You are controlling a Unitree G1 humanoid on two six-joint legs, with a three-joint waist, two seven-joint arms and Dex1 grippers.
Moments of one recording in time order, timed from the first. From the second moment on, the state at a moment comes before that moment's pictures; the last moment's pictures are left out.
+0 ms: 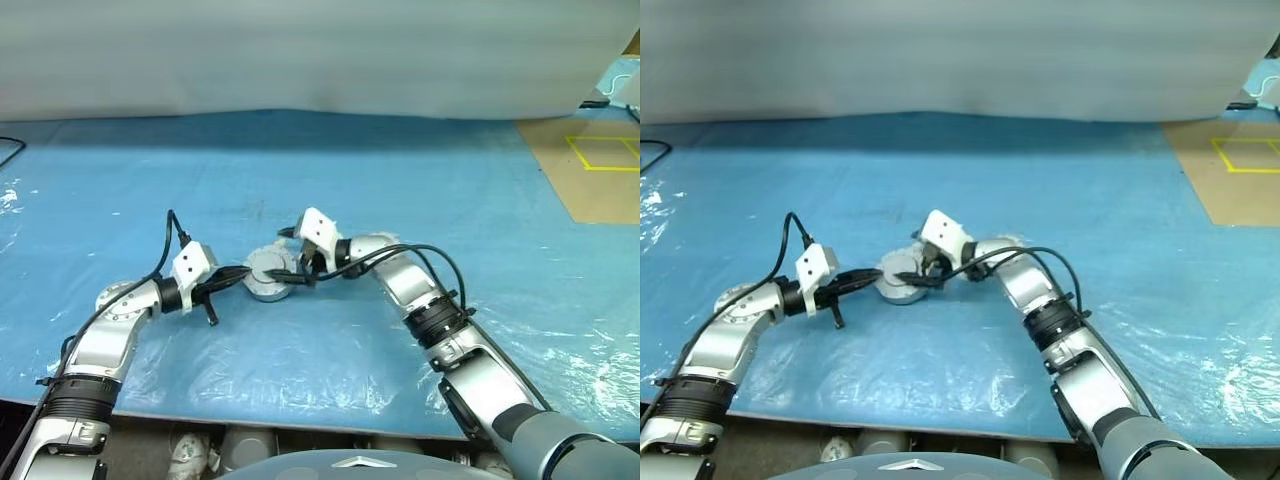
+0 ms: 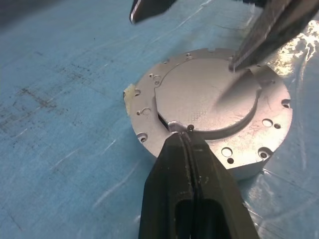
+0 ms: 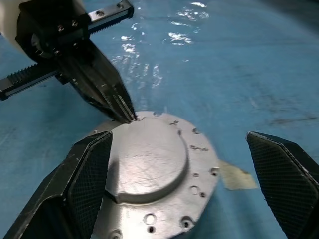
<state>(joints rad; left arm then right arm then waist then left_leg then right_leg) -0.18 0.59 -0.01 0.16 -0.22 -0.02 -1.02 -0.66 -0.18 0.36 0.29 0.05 0.20 0.91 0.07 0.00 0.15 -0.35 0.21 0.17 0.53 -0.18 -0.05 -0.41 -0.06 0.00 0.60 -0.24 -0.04</state>
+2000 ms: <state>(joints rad) -0.23 0.60 -0.03 0.24 -0.22 -0.08 -1.04 -0.64 -0.06 -0.03 0.41 0.57 1.16 0.71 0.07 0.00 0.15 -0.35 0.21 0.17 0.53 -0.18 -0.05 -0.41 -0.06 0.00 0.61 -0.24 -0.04</state>
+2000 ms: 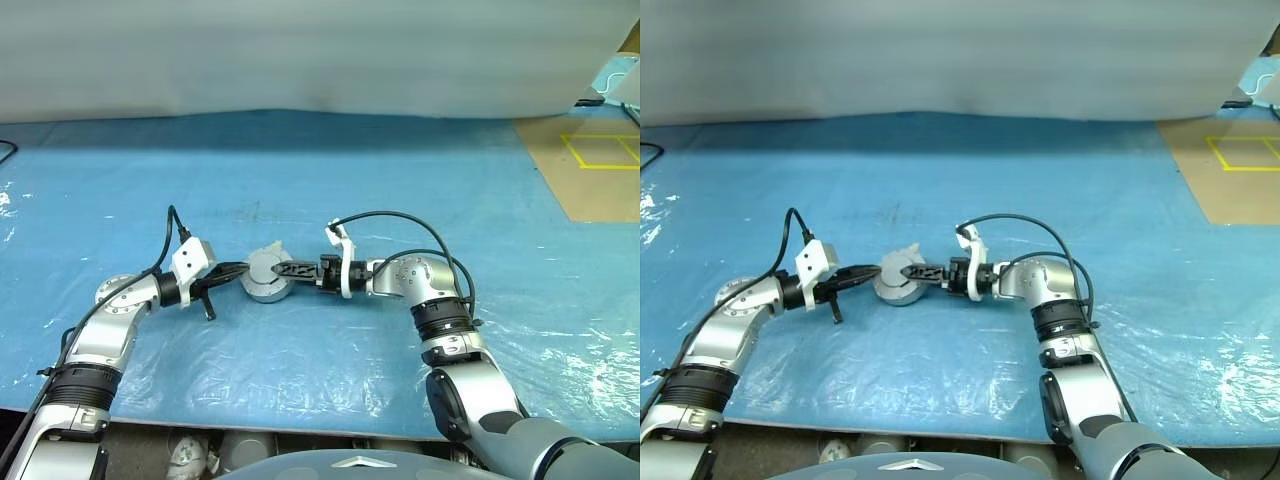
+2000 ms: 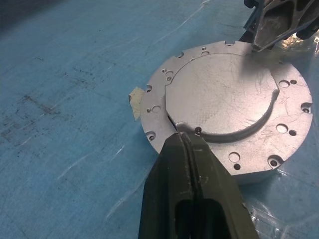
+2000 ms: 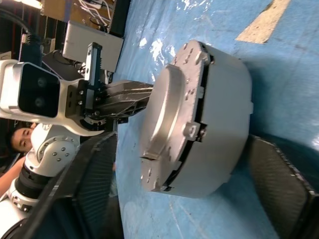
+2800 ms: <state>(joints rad) -0.22 0.58 0.11 0.10 -0.48 0.25 -1.03 -0.61 -0.03 -0.08 0.39 0.62 1.18 0.68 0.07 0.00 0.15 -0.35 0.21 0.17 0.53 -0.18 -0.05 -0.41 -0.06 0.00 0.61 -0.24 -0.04</state>
